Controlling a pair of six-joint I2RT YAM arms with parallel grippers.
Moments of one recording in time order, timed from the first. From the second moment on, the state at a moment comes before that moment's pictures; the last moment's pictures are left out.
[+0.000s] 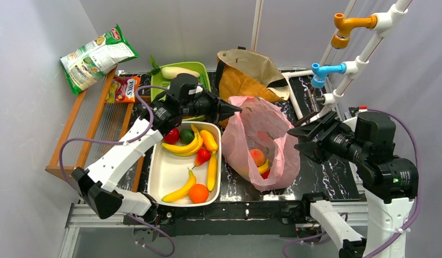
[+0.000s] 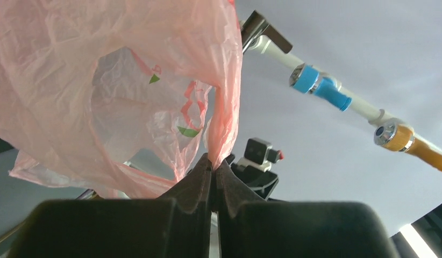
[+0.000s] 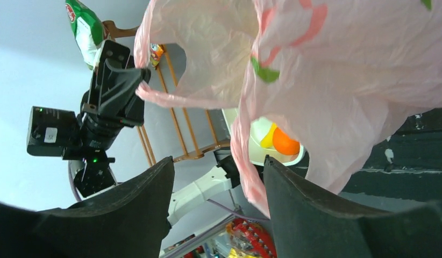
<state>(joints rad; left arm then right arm) -0.69 1.33 1.45 -0.59 0.42 -1.71 0.14 0.81 1.54 -1.34 -0.44 1.08</state>
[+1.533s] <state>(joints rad) -0.69 1.52 1.57 -0.49 0.38 -1.73 0.58 0.65 1.24 -1.17 -0.19 1.11</state>
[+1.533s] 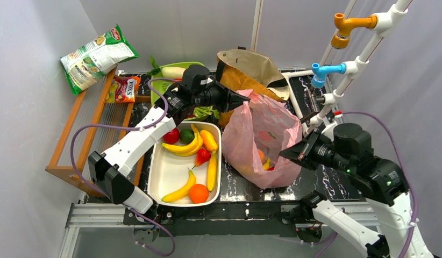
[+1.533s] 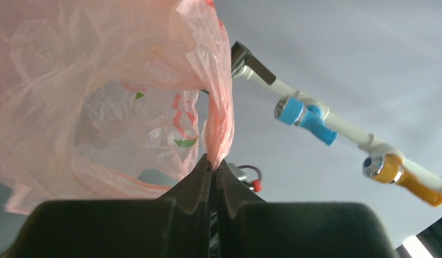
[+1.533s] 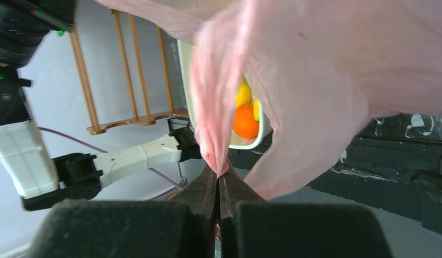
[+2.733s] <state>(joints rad) -0.68 1.50 1.79 -0.87 0.99 -0.95 0.58 1.15 1.45 -0.92 -0.99 0.94</state>
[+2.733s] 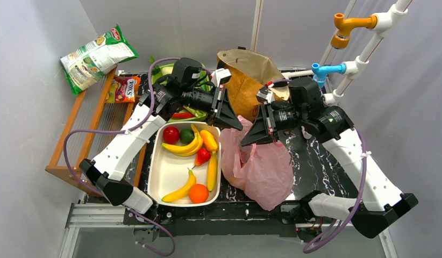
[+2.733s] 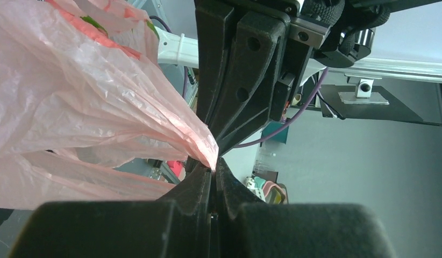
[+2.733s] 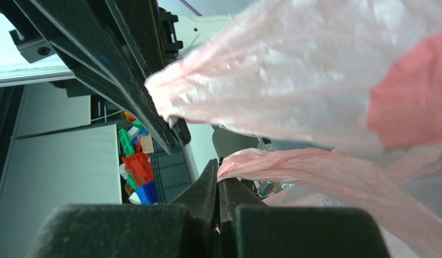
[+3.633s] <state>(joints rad) -0.63 1.36 1.50 -0.62 0.97 -0.98 0.63 1.17 1.15 -0.34 -1.30 1.12</state>
